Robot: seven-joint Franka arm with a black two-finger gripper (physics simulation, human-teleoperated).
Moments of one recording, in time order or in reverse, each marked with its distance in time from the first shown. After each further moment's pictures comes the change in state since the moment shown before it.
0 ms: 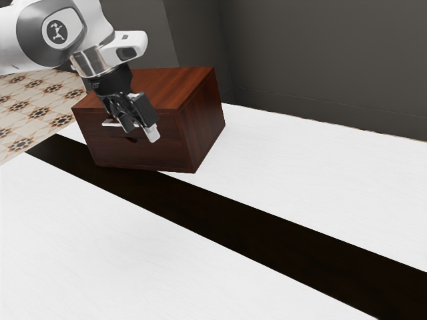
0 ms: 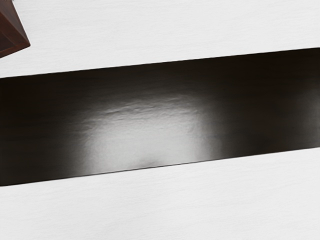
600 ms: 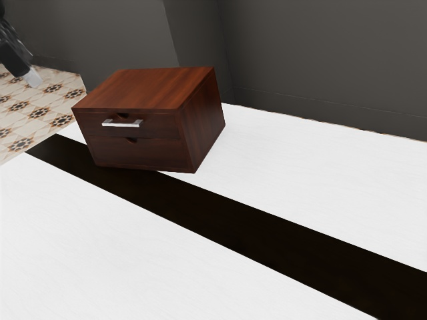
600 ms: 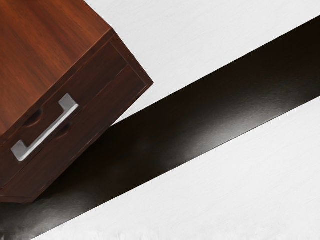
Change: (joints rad) arm -0.025 -0.150 0.167 0.218 0.097 -0.092 0.499
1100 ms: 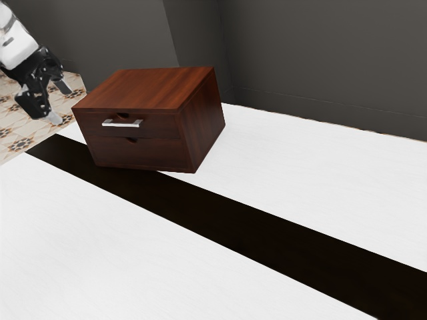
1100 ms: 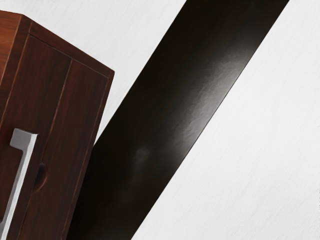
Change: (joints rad) arm 0.006 0.044 0.142 -0.275 -0.091 0.240 0.673
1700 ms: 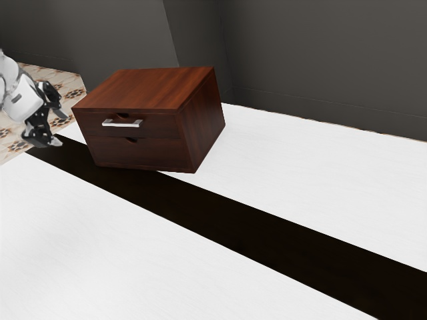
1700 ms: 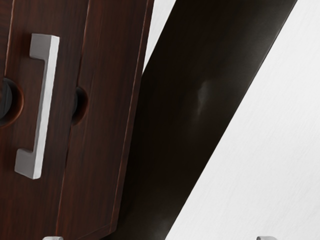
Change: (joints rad) arm 0.042 -0.052 0.039 -0.347 0.078 0.496 0.160
